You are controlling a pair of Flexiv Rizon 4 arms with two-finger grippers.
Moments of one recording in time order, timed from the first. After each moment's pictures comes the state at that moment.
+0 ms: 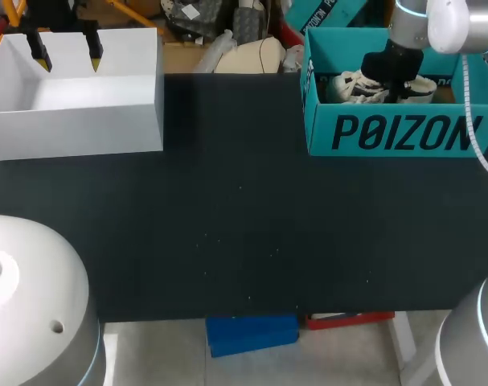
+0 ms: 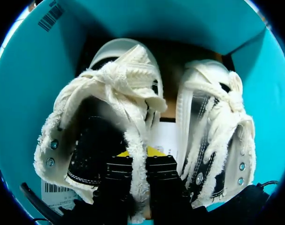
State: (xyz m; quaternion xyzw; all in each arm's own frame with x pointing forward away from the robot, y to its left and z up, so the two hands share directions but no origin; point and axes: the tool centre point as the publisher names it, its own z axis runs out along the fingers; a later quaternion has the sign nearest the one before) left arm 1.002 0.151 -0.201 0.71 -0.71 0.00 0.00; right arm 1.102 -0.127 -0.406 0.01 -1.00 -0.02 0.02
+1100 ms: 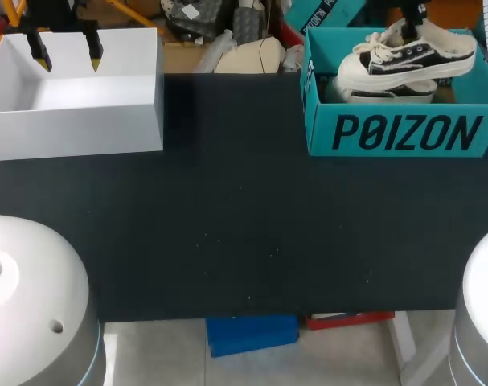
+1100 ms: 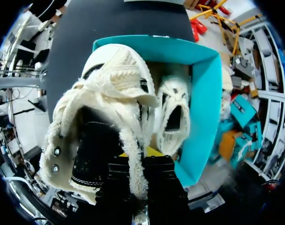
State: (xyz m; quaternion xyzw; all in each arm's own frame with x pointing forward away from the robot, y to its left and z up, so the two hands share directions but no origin) left arm 1.002 0.151 -0.201 0.71 -0.71 0.00 0.00; right arm 1.085 -0.120 -0.200 -0.02 -1.00 0.09 -0.01
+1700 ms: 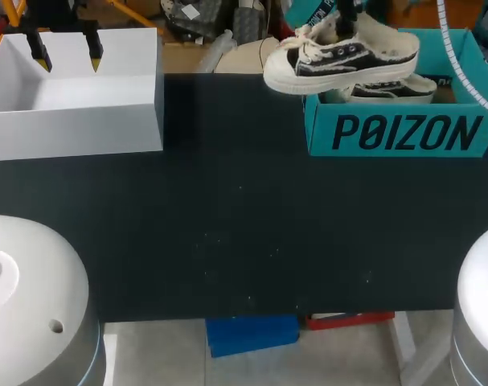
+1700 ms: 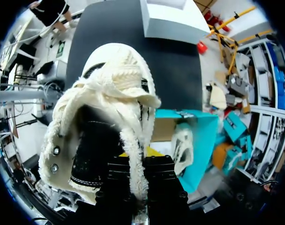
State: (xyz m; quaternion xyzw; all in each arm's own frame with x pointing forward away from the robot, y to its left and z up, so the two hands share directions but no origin) left arm 1.002 0.151 -0.201 0.71 -0.71 0.00 0.00; right arm 0.974 0.051 -0.131 -0.01 -1.00 0.05 -0.04
